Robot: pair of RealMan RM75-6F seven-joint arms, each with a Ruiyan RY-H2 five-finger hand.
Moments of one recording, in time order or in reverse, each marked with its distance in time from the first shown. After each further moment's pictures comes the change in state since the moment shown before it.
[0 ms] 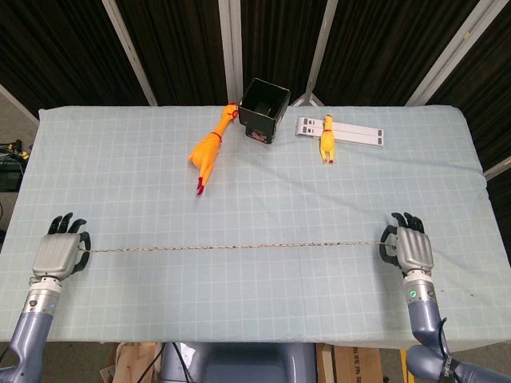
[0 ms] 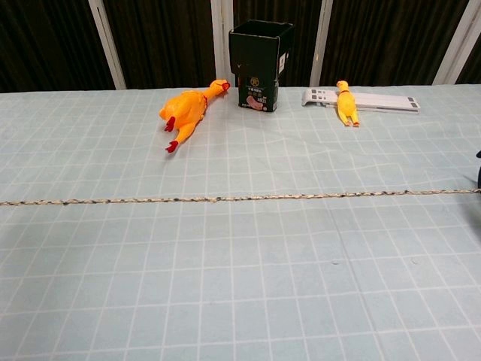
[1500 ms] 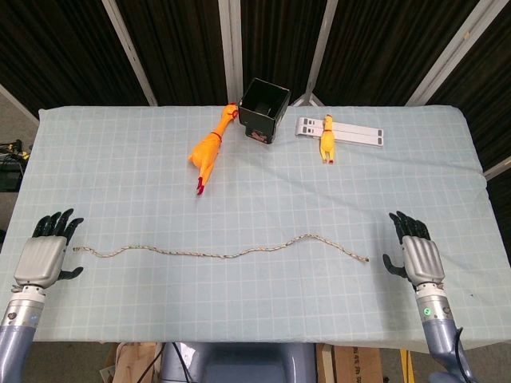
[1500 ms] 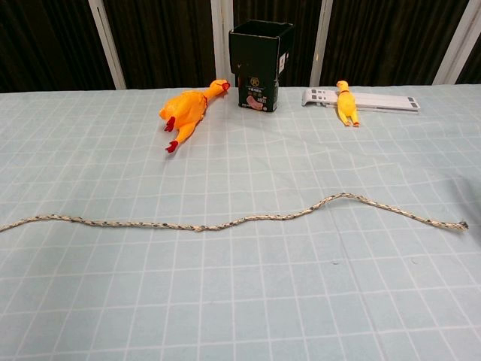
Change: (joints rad) left arm 0.079 0.163 0.011 -0.210 0.124 0.098 -0.068; right arm -0.098 0.169 -0.053 -0.208 -0.220 0.078 0.080
